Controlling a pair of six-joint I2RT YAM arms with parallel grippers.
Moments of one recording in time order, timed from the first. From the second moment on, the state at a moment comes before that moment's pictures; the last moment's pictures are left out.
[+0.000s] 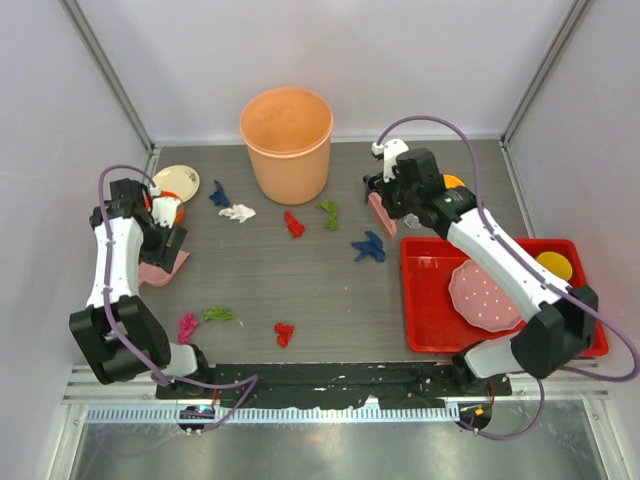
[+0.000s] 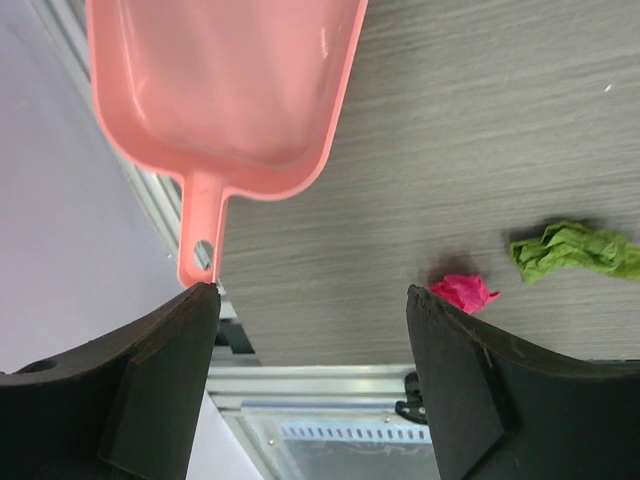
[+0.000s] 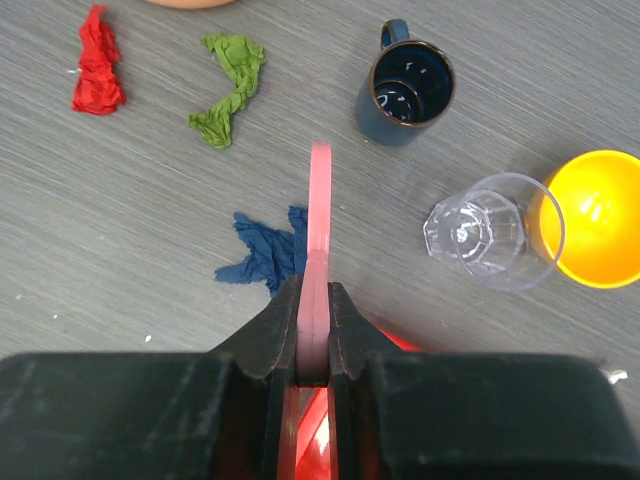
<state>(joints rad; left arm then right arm) 0.31 1.37 1.18 -1.05 -0.03 0.58 0.48 1.37 1.30 -0.57 0.06 -0.05</state>
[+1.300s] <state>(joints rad) 0.02 1.65 1.81 -1.32 0.31 0.72 0.46 1.58 1.63 -0.30 0.04 0.06</state>
